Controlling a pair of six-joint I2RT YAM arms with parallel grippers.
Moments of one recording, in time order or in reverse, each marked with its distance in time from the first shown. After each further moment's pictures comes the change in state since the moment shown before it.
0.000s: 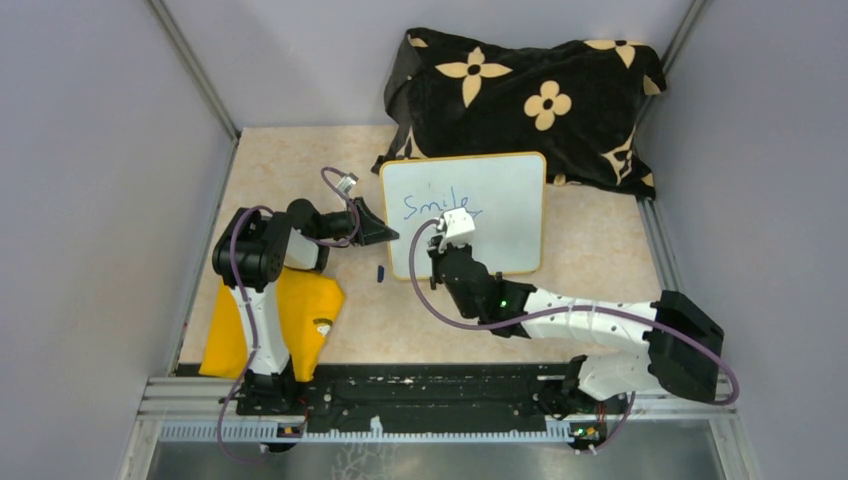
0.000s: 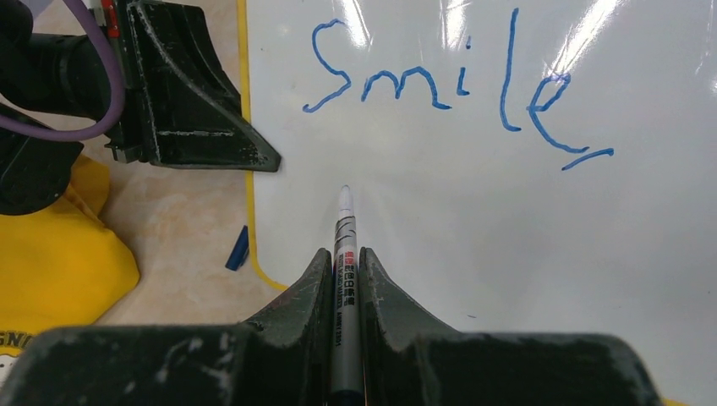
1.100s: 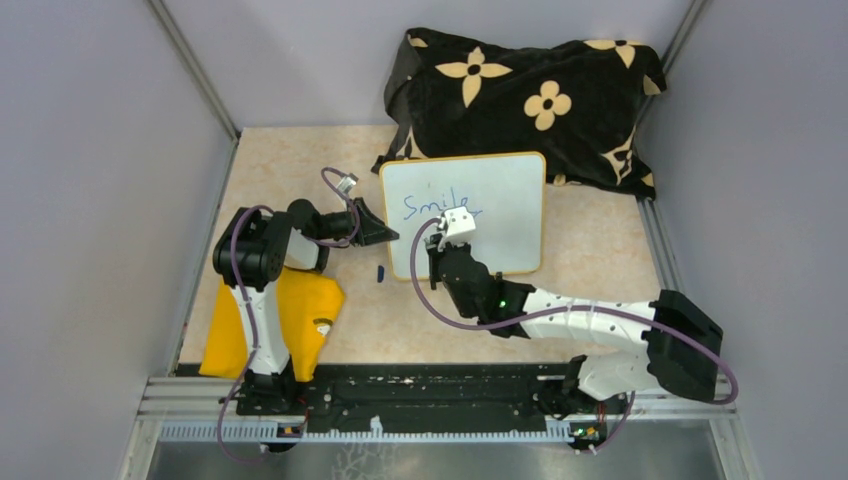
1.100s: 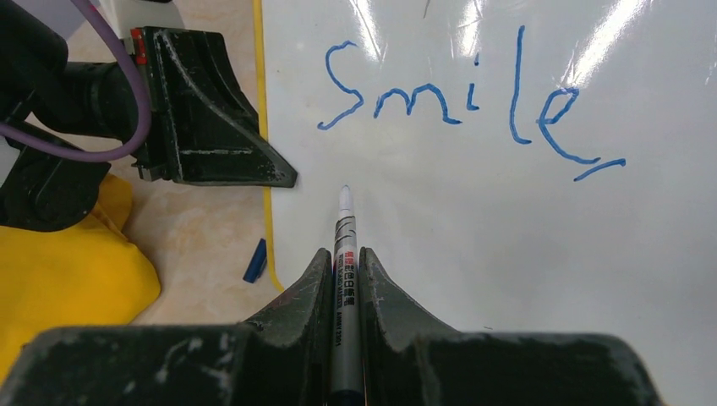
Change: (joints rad) left arm 0.000 0.005 0.000 0.001 0.000 0.000; right arm 0.011 0.017 0.000 0.055 0.021 0.015
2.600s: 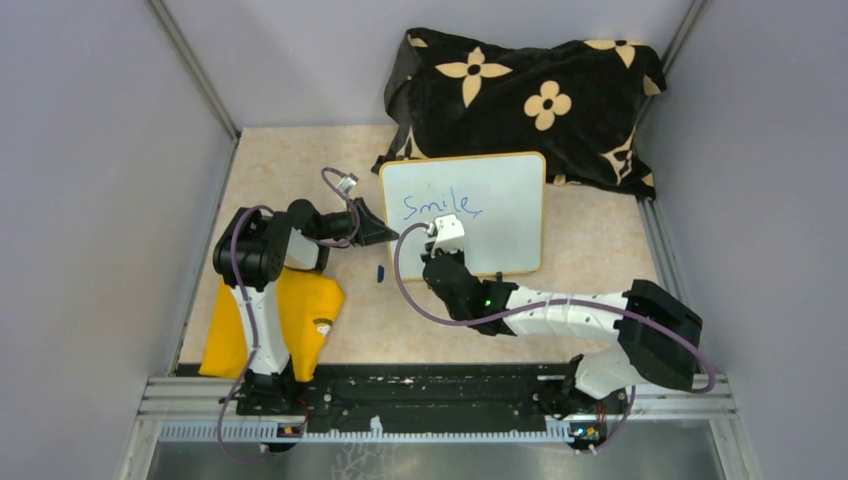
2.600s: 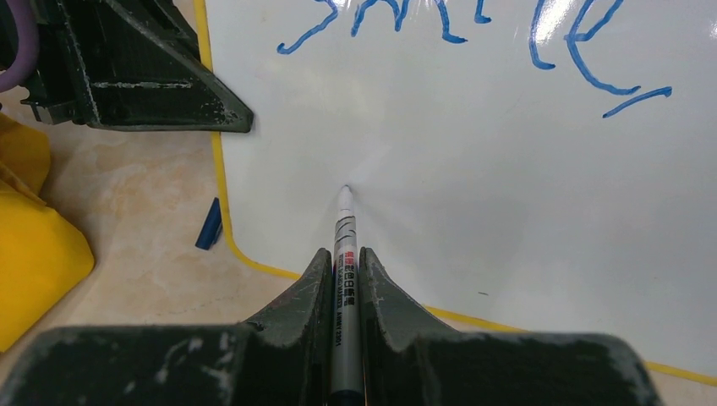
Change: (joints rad) left arm 0.000 0.003 0.000 0.000 0.000 0.000; right arm 0.000 0.109 0.015 -0.080 0.020 0.065
